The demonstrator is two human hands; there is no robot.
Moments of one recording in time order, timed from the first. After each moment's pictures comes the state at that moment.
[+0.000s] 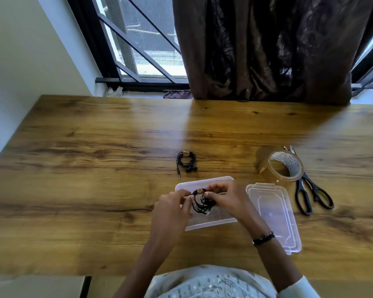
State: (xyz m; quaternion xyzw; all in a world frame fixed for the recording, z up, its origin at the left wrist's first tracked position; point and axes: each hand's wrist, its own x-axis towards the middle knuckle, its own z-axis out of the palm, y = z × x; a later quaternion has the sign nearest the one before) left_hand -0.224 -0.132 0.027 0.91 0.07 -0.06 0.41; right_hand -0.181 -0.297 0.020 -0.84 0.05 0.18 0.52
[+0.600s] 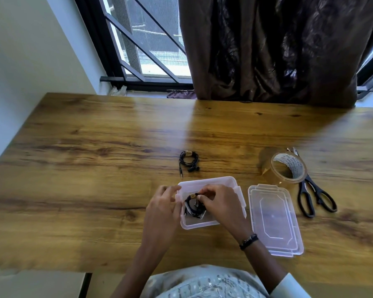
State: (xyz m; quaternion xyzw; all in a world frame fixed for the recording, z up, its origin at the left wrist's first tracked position) left_hand -0.234 -0.116 0.020 0.92 0.05 0.03 0.40; right_hand -0.191 -0.273 -0.009 -0.92 0.01 0.10 0.38
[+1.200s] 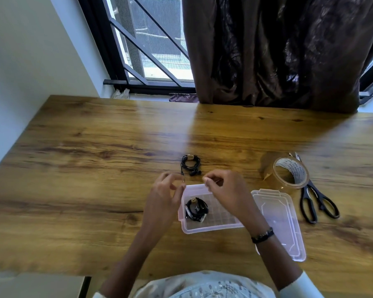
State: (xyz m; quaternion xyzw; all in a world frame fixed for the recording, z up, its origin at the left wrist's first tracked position) left_hand -0.198 -0.109 0.025 0.91 0.03 0.05 0.40; right_hand -0.165 -0.280 0.036 -0.93 -0.06 0.05 0.37
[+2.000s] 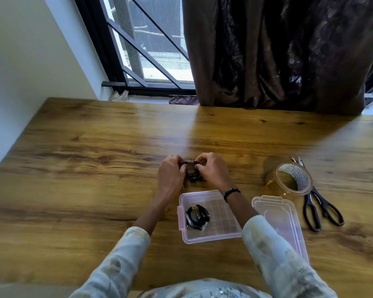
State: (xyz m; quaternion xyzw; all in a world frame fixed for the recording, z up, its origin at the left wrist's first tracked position) left_hand -0.095 -0.119 -0.017 0.93 0.09 0.04 0.34; right_hand -0.072 -0.250 -0.009 -0.95 -0.02 0.06 0.31
